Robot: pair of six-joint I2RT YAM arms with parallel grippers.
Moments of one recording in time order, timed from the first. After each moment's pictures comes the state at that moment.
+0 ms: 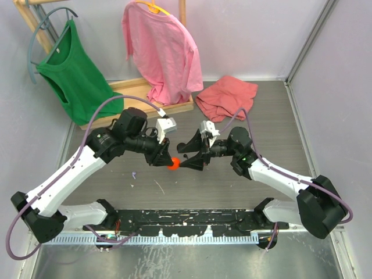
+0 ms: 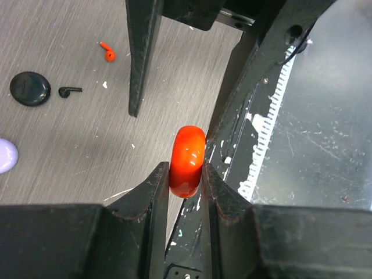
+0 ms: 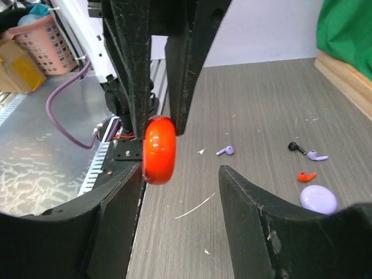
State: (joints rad) left arm -0.71 1.14 1.26 -0.84 0.58 0.06; right arm 0.63 1.20 0.60 0.74 -1.00 0.22
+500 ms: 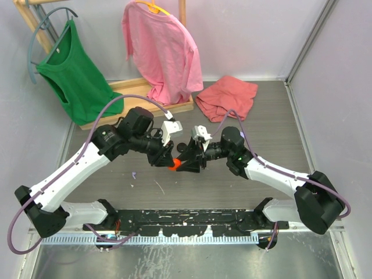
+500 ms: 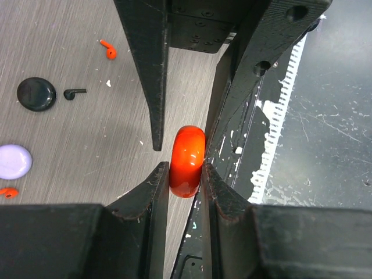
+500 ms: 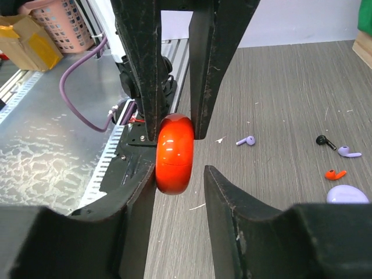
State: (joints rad) left arm -0.78 1.20 1.33 -0.92 0.54 0.17; right arm 0.70 1.25 0.63 0.62 -1.04 0.13
